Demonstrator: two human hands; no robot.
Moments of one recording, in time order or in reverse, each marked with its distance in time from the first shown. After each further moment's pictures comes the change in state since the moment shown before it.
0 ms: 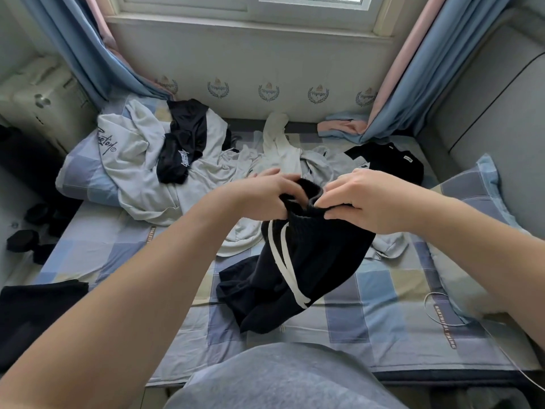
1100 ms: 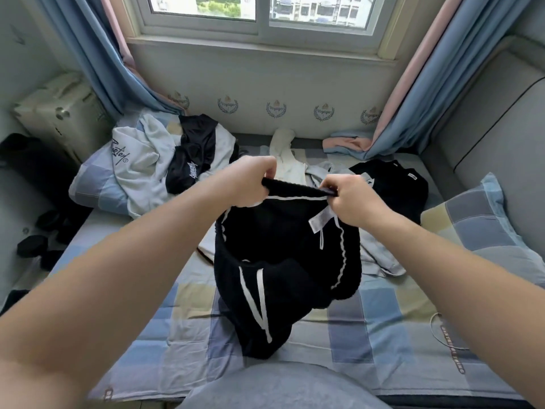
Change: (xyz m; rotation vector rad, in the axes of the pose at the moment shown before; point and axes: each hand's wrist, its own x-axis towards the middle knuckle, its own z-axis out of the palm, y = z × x) left_hand -0.004 -0.024 -0.033 0.134 0.410 -0.113; right_hand 0.041 0.034 0.046 0.252 0.288 0.620
